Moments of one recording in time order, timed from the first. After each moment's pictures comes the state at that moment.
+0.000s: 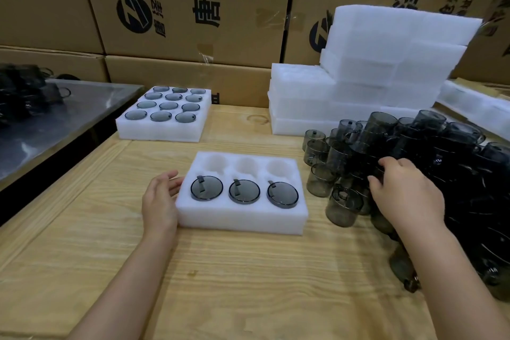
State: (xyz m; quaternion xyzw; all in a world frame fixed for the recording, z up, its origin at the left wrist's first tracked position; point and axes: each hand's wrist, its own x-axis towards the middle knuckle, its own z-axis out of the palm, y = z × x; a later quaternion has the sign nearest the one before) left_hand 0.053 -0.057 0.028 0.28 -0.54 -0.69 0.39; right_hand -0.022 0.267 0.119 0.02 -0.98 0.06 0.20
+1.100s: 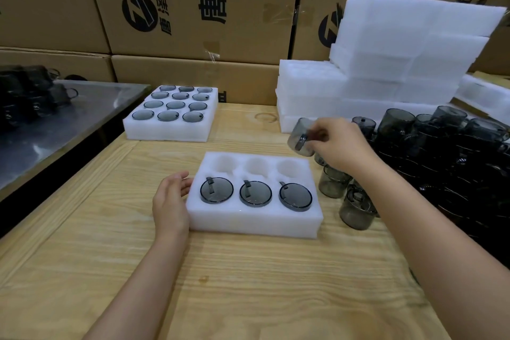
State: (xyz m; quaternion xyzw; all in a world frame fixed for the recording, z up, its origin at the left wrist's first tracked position) left_hand 0.053 -0.054 0.031 0.27 -0.54 -0.68 0.40; right_hand -0.075 0.171 0.148 0.26 -0.91 0.31 0.10
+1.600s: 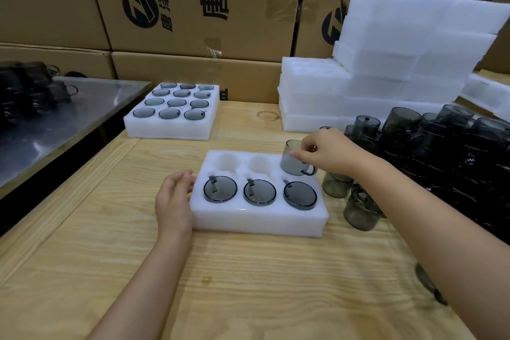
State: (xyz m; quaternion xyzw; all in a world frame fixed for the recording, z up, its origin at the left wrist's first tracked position) left_hand 0.053 -0.052 0.031 0.26 -0.54 -0.69 0.40; right_hand -0.096 0.162 0.132 0.34 -0.93 0.16 0.00
